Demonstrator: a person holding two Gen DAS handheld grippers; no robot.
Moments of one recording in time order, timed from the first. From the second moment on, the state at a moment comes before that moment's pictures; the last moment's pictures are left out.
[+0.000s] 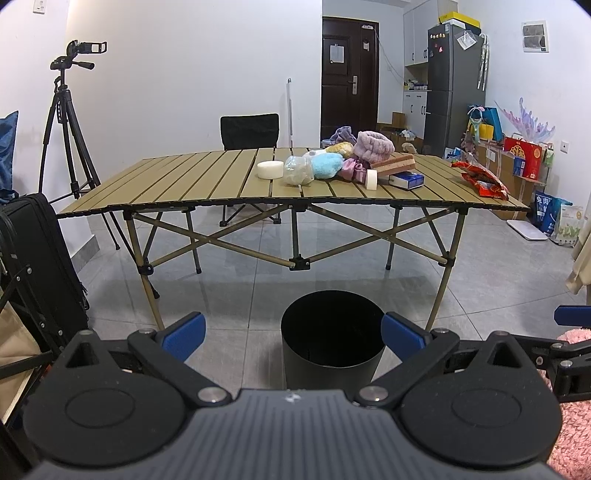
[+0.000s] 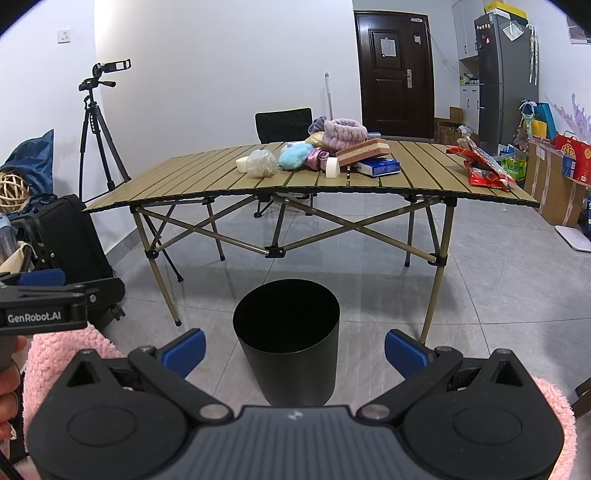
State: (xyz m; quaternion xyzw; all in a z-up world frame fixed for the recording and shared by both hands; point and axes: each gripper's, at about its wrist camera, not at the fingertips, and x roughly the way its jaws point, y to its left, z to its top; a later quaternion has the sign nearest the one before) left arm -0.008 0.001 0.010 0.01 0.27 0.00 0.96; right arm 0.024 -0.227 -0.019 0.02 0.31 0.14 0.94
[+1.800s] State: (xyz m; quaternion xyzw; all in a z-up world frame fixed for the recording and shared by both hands) left arm 0.136 -0.011 0.021 0.01 0.24 -0.02 0.97; right arm 0.151 -0.236 -0.018 0.04 0.26 0.11 0.96
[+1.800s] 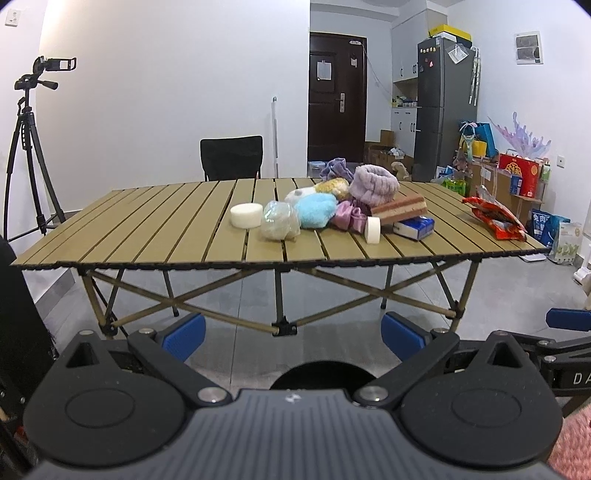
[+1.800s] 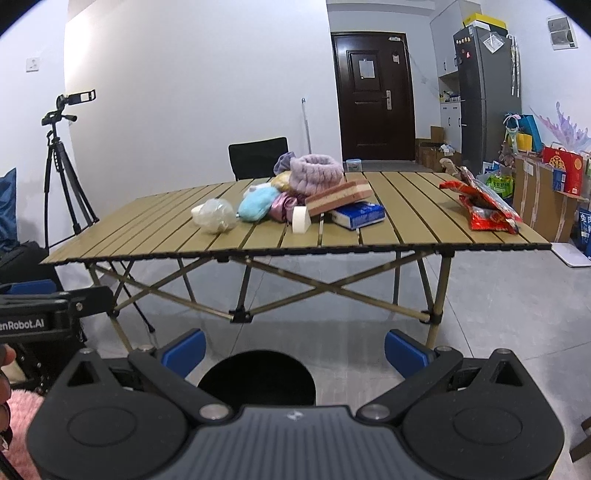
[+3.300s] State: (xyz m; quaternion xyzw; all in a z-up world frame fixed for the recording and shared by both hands) left arm 0.368 0.032 -0.001 -0.02 0.20 0.04 0.98; right arm 0.443 -0.174 -0.068 0.03 0.23 0.08 0.97
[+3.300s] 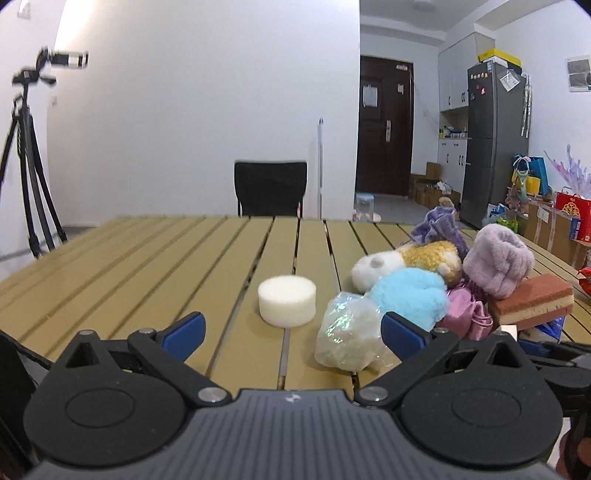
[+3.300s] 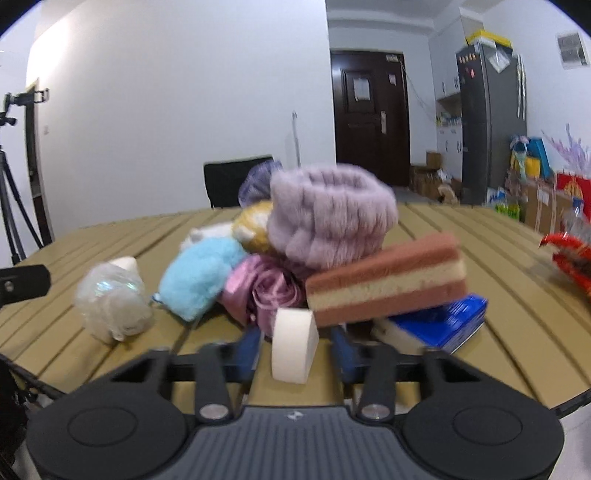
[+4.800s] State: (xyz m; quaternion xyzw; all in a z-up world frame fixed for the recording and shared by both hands) left arm 0.432 -0.013 -0.029 -0.01 0.26 0.01 0.96; right arm 0.405 -0.218 -0.053 0.04 0.18 0.07 0.98
